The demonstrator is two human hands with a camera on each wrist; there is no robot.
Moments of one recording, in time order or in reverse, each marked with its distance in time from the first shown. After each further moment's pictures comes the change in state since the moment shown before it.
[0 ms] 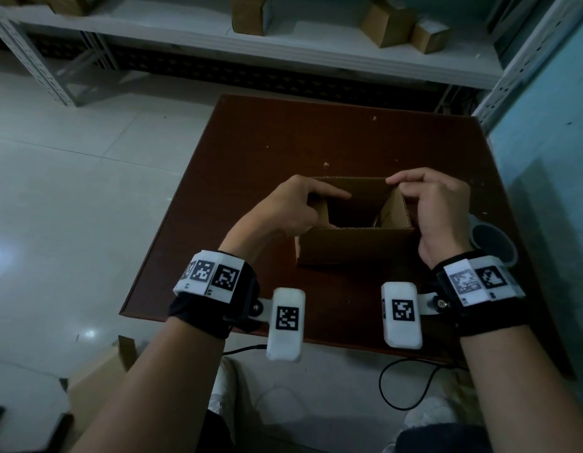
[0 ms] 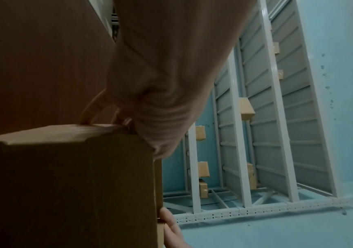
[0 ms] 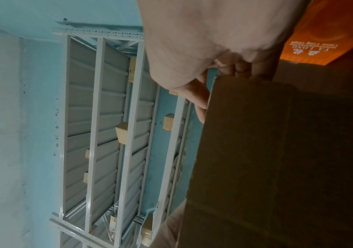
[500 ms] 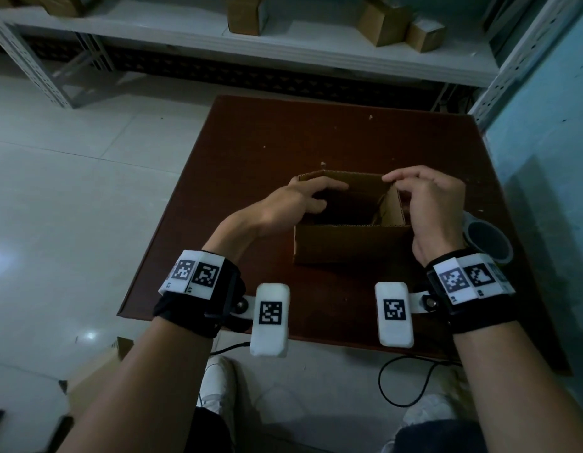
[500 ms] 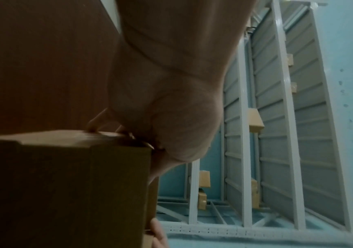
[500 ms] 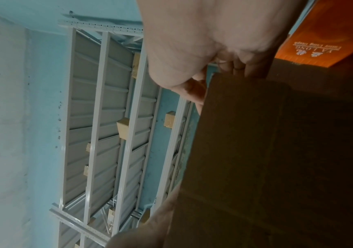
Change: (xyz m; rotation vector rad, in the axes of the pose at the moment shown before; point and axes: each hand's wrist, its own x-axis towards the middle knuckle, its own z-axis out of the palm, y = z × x) left_hand -0.012 0.006 -0.005 -0.152 -0.127 -0.007; right_hand -0.002 0.002 0.002 -0.031 0.038 -0.045
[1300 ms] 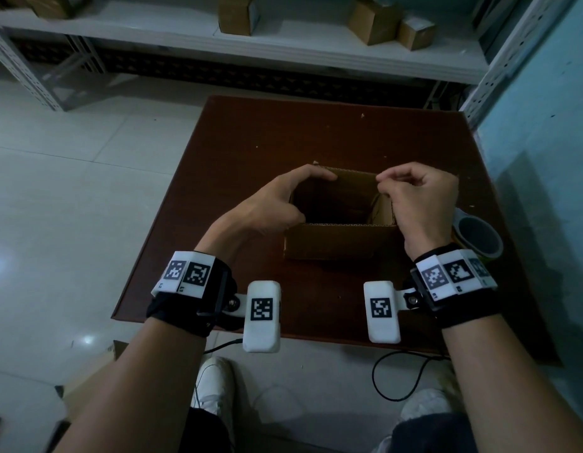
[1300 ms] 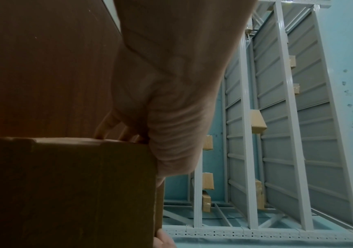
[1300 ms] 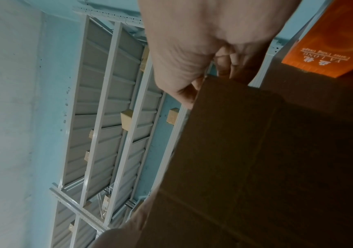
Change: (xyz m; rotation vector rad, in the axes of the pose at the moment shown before) left_hand 0.004 -0.010 -0.004 0.023 0.037 0.166; right_hand 0.005 0.008 0.003 -0.207 0.109 -0.148
